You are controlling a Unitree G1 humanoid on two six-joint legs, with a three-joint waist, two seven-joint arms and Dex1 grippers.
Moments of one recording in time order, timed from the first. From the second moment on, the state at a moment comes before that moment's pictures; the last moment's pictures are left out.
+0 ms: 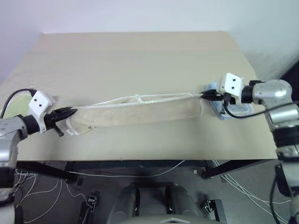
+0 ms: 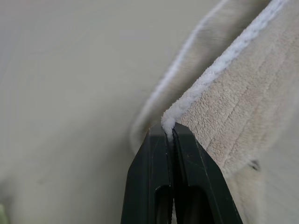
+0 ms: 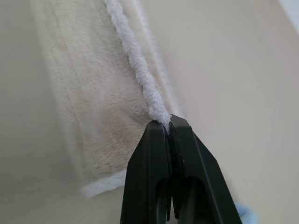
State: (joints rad) left arm -0.37 0.87 0.20 0.41 -0.24 0.05 -0.99; right arm -0.86 -0.77 0.16 0.64 0.01 -0.19 1.14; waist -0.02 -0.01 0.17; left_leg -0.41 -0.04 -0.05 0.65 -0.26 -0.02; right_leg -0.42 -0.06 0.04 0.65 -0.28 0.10
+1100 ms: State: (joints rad) left arm -0.57 0.75 0.18 0.73 -0.16 -0.13 -0.77; right arm -0.99 -0.65 0.12 1.02 -0.13 -0.44 0.87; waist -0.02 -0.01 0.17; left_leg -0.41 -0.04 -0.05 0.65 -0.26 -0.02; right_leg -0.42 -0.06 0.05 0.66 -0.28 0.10
